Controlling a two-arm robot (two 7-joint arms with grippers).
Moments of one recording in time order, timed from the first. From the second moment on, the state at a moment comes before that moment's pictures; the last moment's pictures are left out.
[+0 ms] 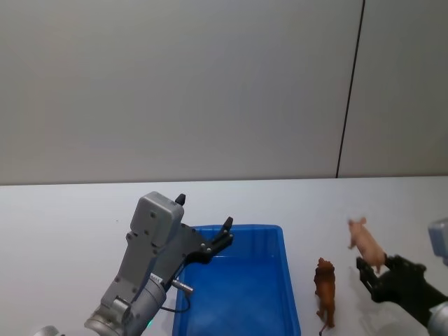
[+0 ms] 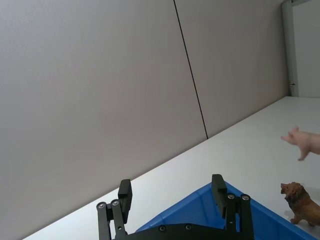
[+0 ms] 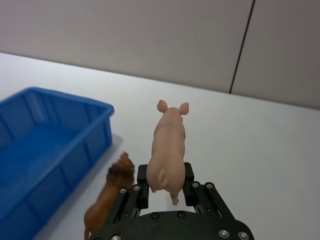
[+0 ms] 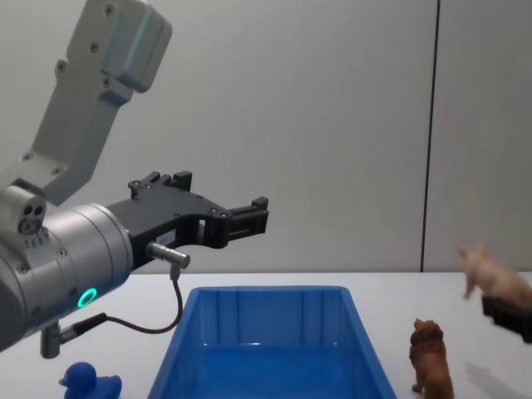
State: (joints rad) left arm -0.24 0.38 0.45 -1.63 -0.20 0.01 -0.01; right arm 0.09 0.34 -0.20 -1.56 0.27 0.18 0.21
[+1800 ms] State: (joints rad) left arm -0.24 0.38 0.45 -1.63 -0.20 0.01 -0.01; right arm 0.24 0.22 -0.31 -1.55 0.27 0.31 0.41
